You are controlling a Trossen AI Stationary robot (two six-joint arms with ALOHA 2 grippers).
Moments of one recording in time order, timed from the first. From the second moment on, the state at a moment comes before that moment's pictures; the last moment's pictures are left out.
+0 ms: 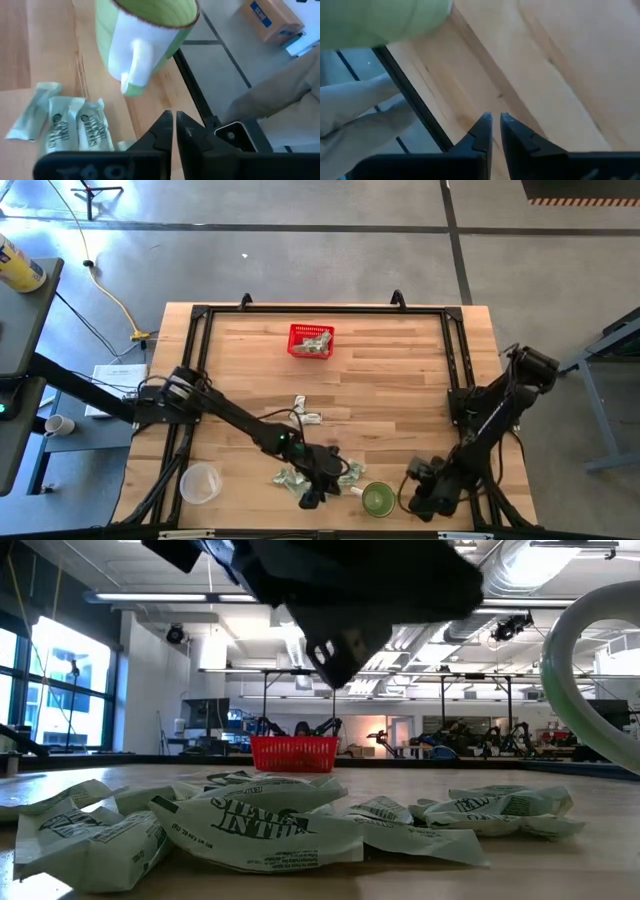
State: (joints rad) left arm -0.42 2.01 1.28 0.16 0.20 -0.32; right arm 0.98 1.55 0.81 -0.36 0.06 1.67
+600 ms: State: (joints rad) left arm -0.39 2.03 1.28 0.15 0.15 -0.32; right arm 0.96 1.57 0.81 -0.07 0.14 1.59
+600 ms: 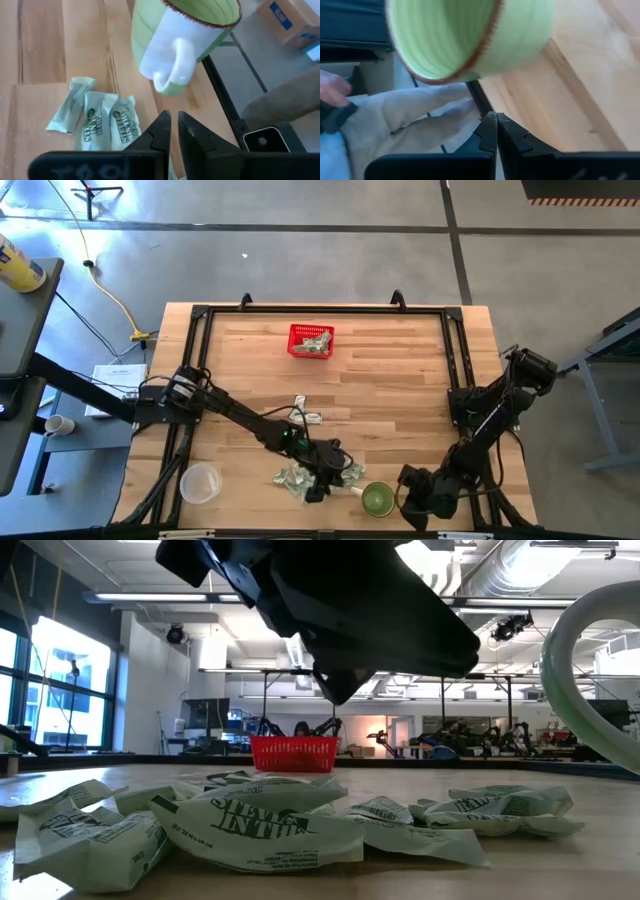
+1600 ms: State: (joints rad) left arm -0.39 2.17 1.43 0.27 0.28 -0.32; right arm 0.91 1.57 0.80 -0.13 0.18 1.49
